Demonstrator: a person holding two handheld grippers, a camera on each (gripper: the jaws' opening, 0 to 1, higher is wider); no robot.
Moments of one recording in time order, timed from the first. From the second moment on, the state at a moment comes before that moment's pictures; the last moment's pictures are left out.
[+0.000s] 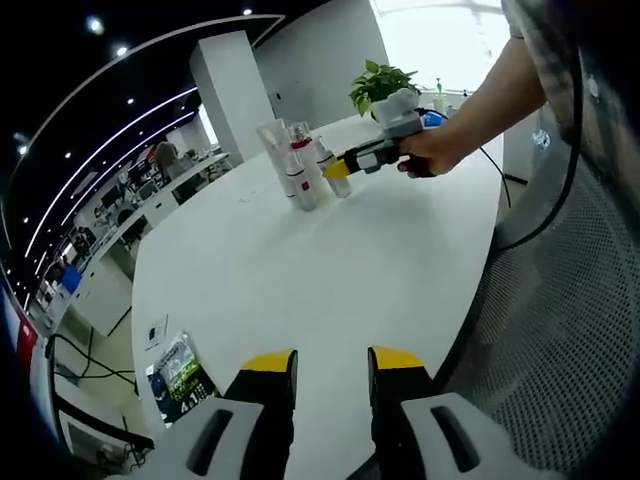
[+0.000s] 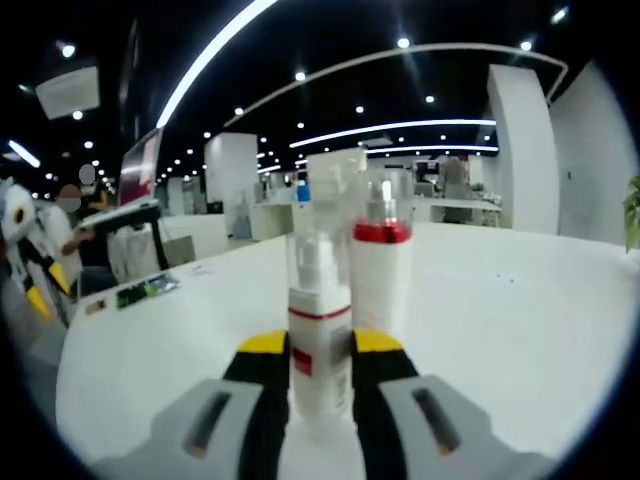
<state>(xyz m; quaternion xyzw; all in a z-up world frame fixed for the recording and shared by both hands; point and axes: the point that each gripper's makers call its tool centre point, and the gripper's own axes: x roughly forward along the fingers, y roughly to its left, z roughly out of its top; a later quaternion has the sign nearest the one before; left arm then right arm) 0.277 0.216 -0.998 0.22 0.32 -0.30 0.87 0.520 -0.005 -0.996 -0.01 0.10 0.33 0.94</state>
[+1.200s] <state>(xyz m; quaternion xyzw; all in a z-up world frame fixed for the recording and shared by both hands) 0.274 0.217 -1.004 0.23 0.33 -0.31 0.86 0.496 -0.012 -1.006 -0.02 0.10 0.36 0.93</state>
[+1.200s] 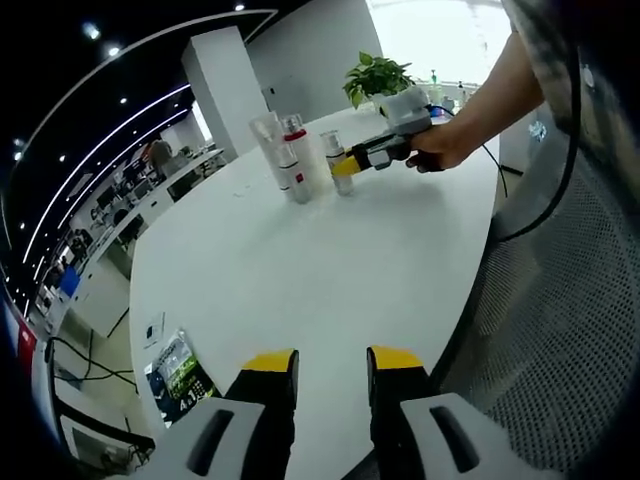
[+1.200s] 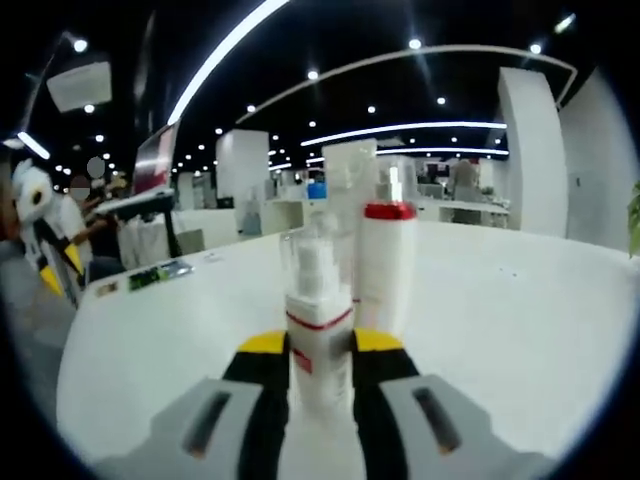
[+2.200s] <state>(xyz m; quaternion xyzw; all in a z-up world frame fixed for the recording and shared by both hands) 0.274 0.219 -1.007 0.23 0.33 -0.30 0.86 0.541 -0.007 -0.999 -0.03 0.11 0.35 0.93</state>
